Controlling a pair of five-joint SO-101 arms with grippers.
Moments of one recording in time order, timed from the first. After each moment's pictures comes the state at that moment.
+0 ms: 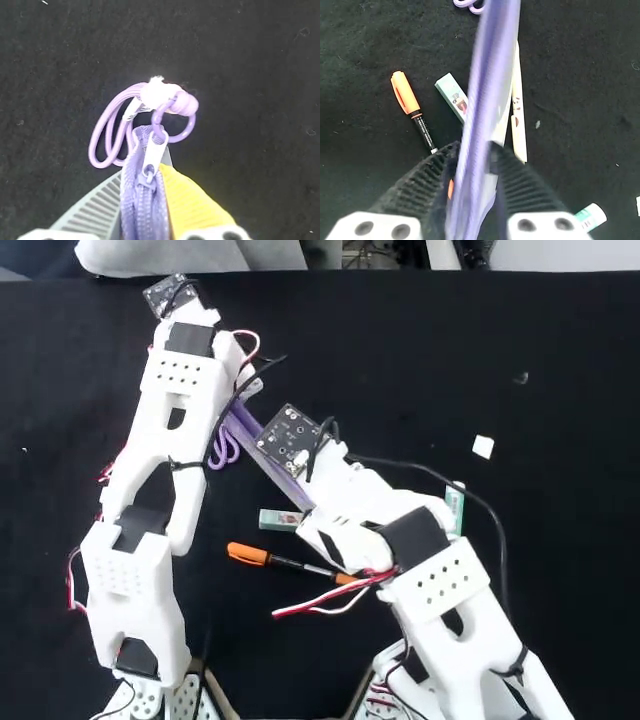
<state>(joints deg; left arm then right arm) 7.8 24.6 -32.2 84.6 41.0 -29.7 -45.3 40.0 73.3 19.6</state>
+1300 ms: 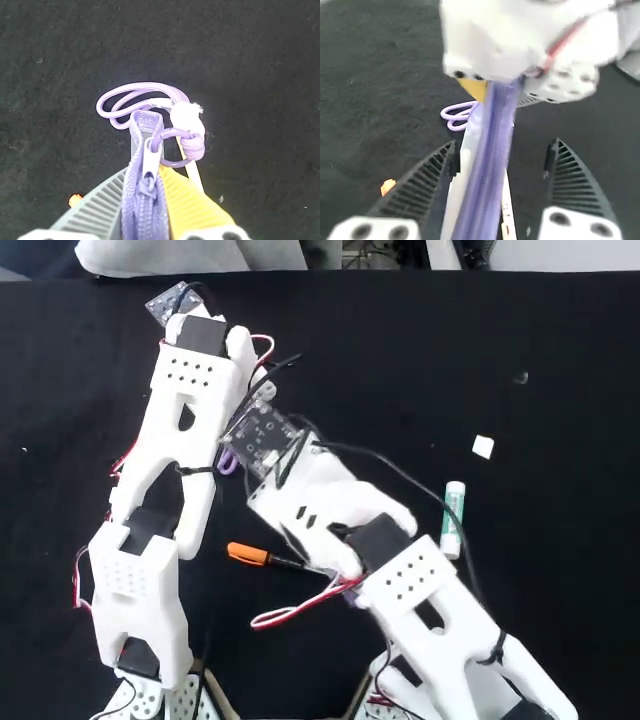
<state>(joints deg) 10.0 24.6 -39.6 98.9 50.3 -36.4 -42.1 49.0 37.8 18.5</state>
